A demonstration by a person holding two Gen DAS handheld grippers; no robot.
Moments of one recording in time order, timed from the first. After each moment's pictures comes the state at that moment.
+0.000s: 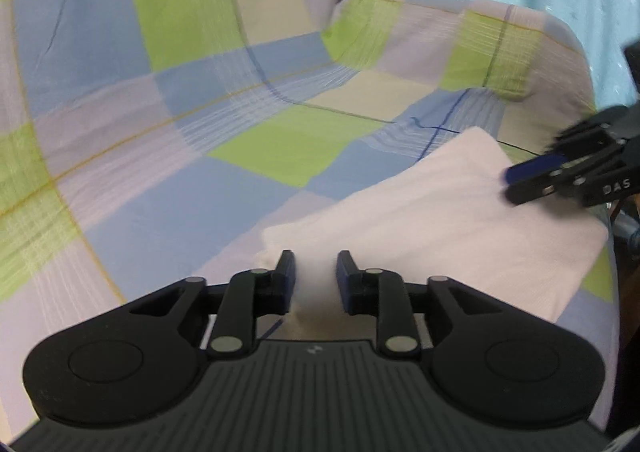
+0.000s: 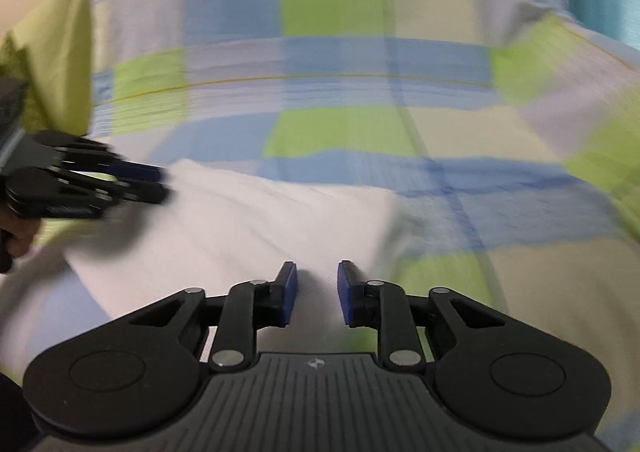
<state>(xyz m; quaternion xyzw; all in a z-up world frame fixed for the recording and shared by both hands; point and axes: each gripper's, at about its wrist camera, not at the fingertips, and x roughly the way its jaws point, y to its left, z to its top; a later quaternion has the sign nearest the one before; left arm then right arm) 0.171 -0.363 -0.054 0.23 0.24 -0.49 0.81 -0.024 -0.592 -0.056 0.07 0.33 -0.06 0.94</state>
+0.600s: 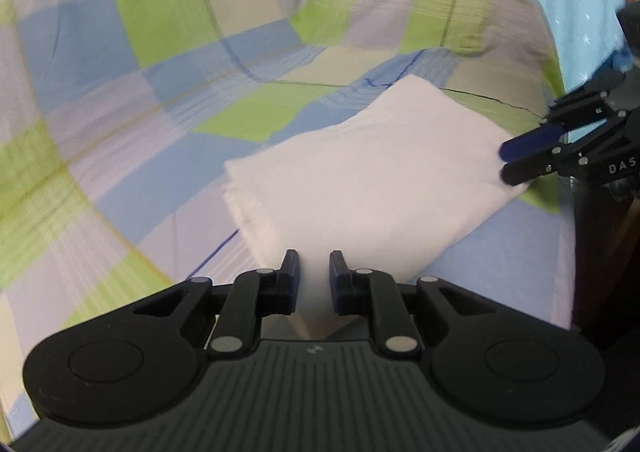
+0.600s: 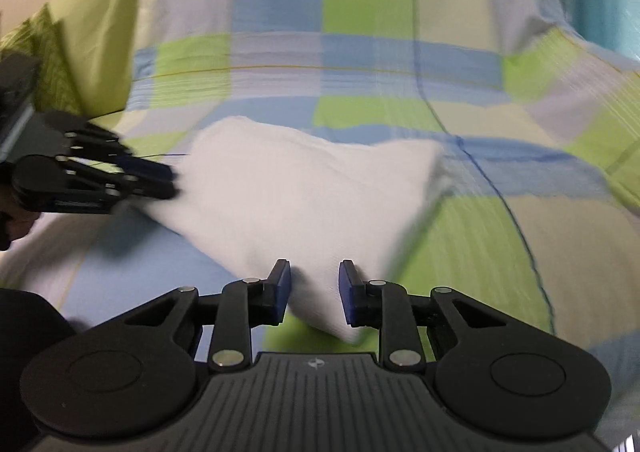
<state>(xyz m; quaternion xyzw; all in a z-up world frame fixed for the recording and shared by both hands) 0.105 -0.325 -0.062 0.28 0.23 -0.49 0.79 -0.077 -0.537 -0.069 0.06 0.31 -0.01 0.95</state>
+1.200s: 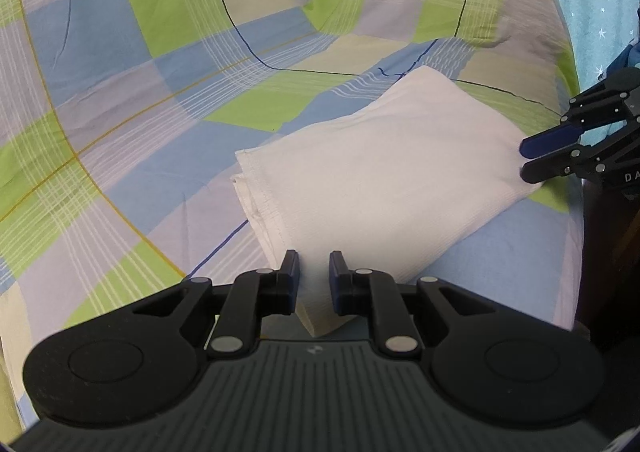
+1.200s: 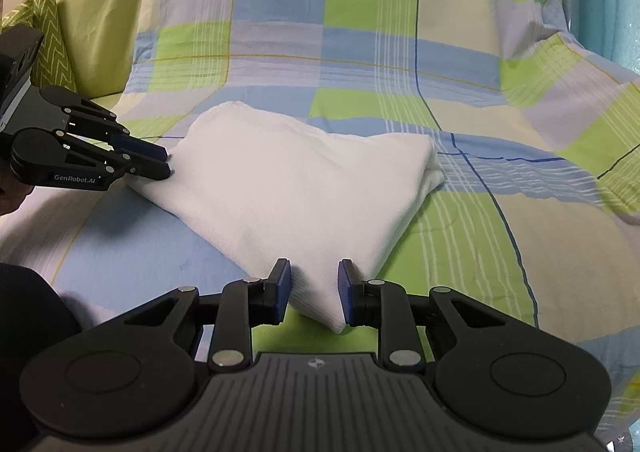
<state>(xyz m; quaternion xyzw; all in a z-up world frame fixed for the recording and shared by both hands) 0.101 -0.333 -0.062 0.29 0.23 -0.47 0.80 -0.084 -0.526 -0.069 0.02 0.32 -0.01 0.95</state>
